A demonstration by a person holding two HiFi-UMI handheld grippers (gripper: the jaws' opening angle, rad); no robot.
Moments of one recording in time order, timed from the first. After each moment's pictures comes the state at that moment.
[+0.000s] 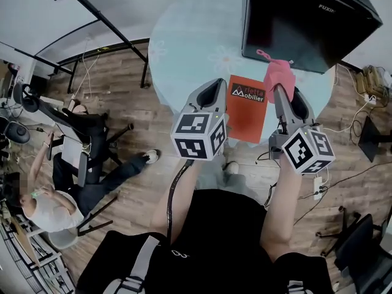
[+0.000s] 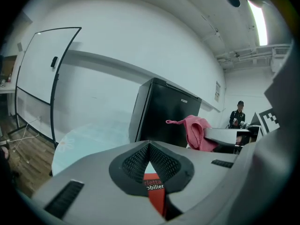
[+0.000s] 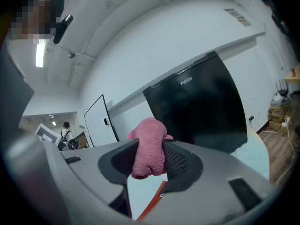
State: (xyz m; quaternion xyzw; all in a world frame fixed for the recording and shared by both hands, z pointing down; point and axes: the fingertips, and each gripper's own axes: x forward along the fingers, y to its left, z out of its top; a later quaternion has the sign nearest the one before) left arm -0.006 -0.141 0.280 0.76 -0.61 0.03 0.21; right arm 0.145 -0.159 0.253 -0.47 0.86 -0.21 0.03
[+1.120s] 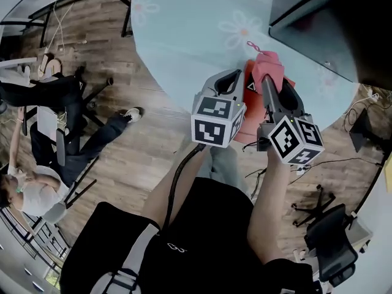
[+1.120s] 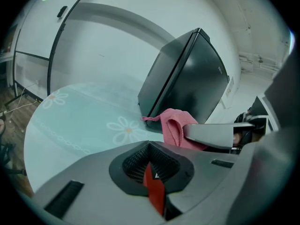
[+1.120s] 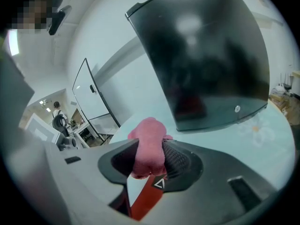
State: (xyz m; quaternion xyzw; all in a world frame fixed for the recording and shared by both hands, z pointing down) left arm -0.023 -0.213 0.457 0.74 -0.56 0.09 0.37; right arm 0.049 -0.231 0.422 -0.45 0.83 -0.31 -0.15
